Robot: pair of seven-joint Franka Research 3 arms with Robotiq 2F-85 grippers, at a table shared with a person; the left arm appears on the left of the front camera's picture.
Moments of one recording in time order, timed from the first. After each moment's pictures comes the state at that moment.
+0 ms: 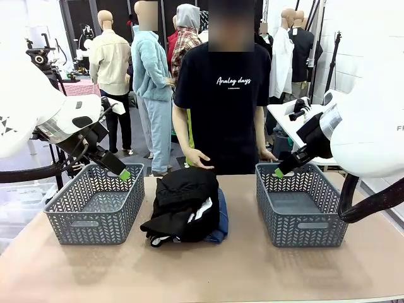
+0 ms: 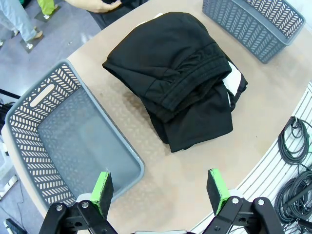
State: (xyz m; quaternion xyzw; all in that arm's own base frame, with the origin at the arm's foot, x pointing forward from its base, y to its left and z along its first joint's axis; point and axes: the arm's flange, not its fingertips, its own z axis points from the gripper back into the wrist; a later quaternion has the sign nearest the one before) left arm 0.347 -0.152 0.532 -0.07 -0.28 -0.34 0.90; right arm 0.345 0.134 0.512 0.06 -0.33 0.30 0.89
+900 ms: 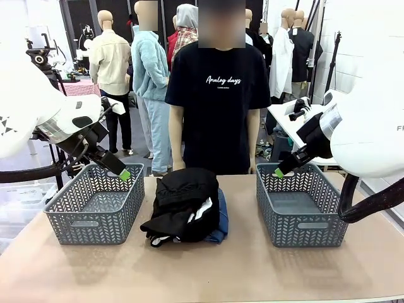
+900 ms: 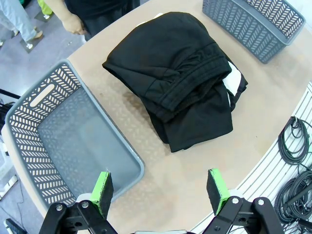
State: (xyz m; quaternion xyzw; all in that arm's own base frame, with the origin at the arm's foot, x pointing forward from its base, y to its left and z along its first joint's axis) left arm 0.347 -0.152 0.532 -0.07 -0.28 -0.34 0.90; right arm 0.345 0.134 0.512 0.06 -0.33 0.30 0.89
